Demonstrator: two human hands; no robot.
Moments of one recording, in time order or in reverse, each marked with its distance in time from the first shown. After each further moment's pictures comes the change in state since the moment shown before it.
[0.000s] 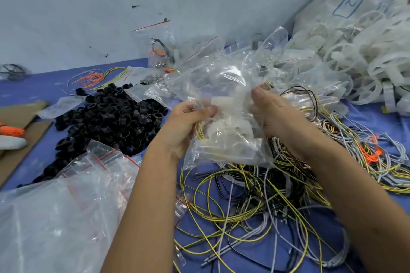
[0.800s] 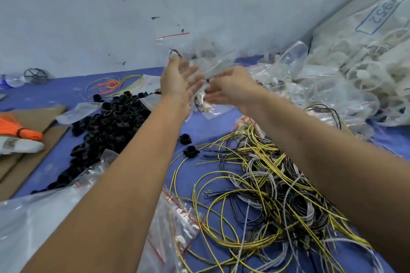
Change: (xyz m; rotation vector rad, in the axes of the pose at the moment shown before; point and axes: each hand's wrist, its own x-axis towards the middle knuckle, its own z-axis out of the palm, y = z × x) left_hand 0.079 0.079 -0.016 -0.241 0.503 0.103; right_hand 0.147 -0.049 0.066 0.254 0.137 0.197
